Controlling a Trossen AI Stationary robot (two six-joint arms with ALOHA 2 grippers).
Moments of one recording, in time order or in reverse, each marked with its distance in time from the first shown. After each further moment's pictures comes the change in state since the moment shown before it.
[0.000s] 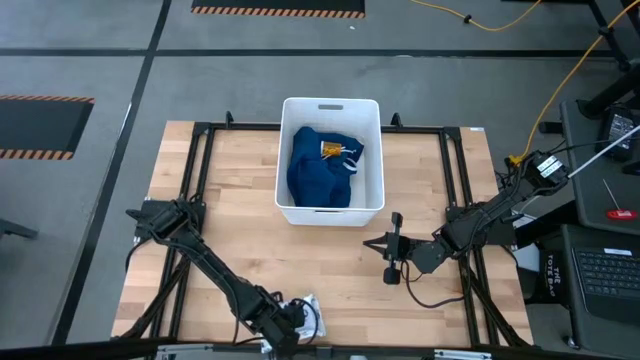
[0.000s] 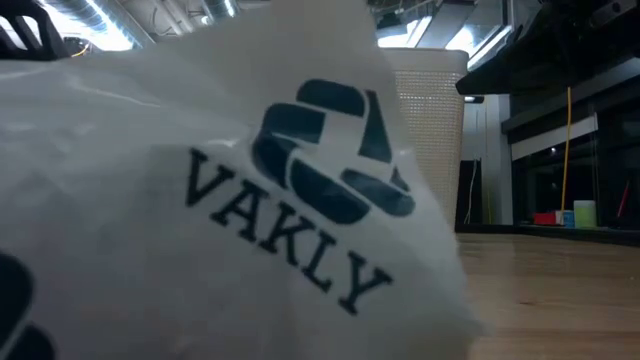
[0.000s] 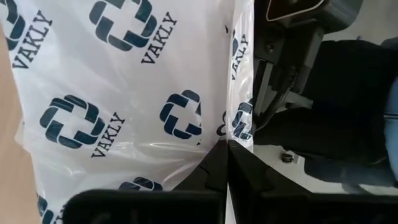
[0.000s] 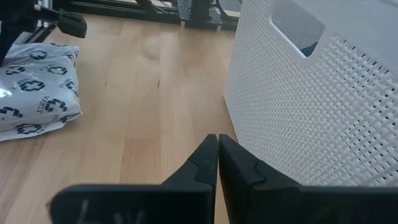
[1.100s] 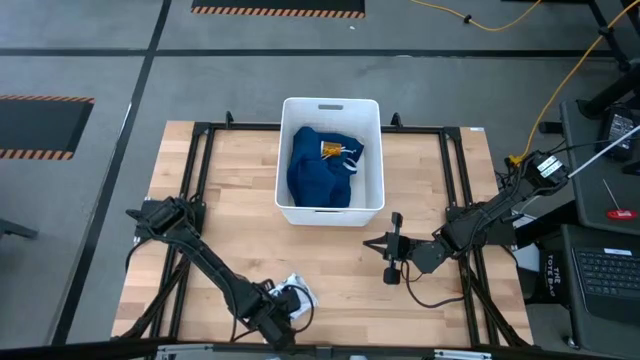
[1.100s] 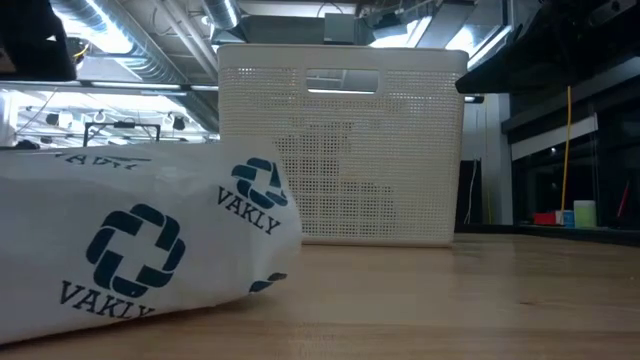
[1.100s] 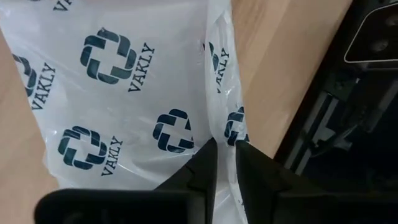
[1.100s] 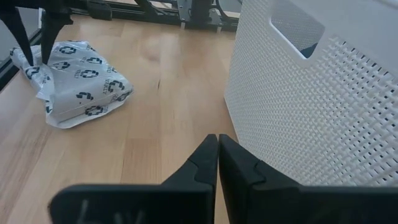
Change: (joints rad) left arm 0.000 -0.036 -0.001 -0.169 -0.153 -0.164; right arm 0.000 0.000 0.000 0.004 0.000 0.001
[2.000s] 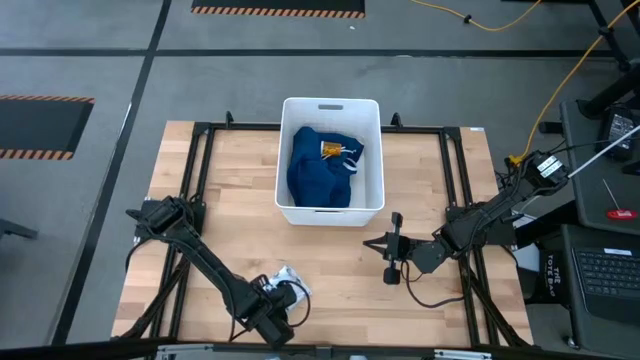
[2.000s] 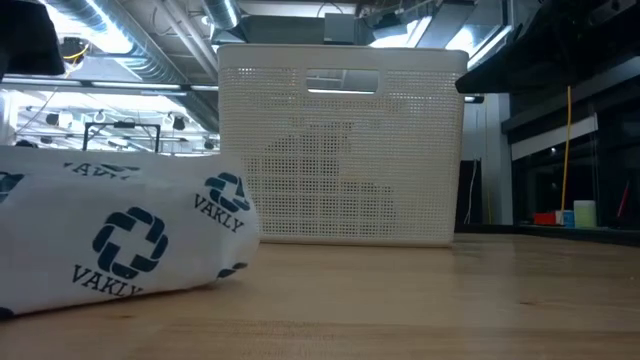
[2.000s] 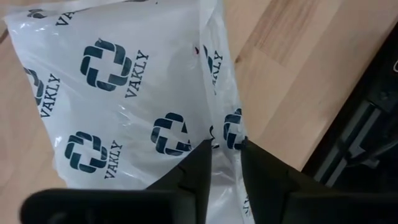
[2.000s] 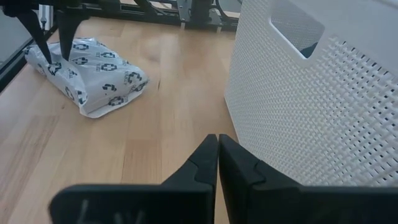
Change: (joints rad) left arm -0.002 -0.004 0.002 -0.099 -0.052 -0.078; right arm 0.000 0.000 0.000 0.001 0.000 0.004
